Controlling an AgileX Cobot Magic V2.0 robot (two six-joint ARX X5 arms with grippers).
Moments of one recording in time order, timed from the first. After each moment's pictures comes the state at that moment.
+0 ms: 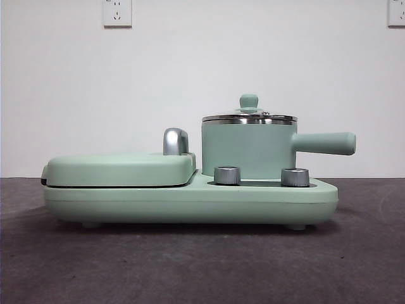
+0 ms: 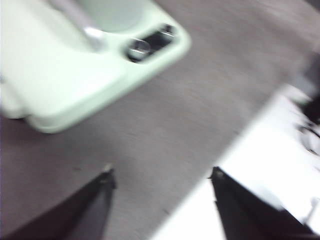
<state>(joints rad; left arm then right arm) -0.47 0.63 1.13 -1.19 0.32 0.03 0.44 0.41 0.96 -0.93 -0.44 0.35</state>
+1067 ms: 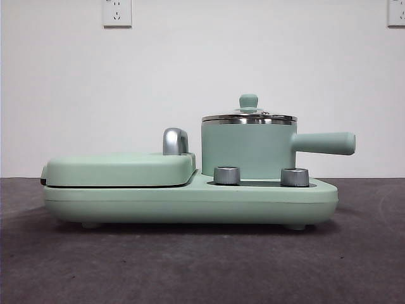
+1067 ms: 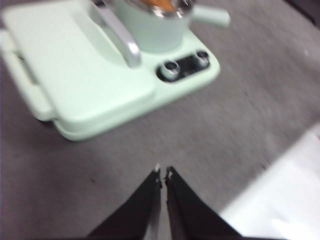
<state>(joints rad) -0.38 0.49 0.99 -1.07 0.31 -0.03 0.44 0.41 0.96 -0.93 -0.44 0.32</state>
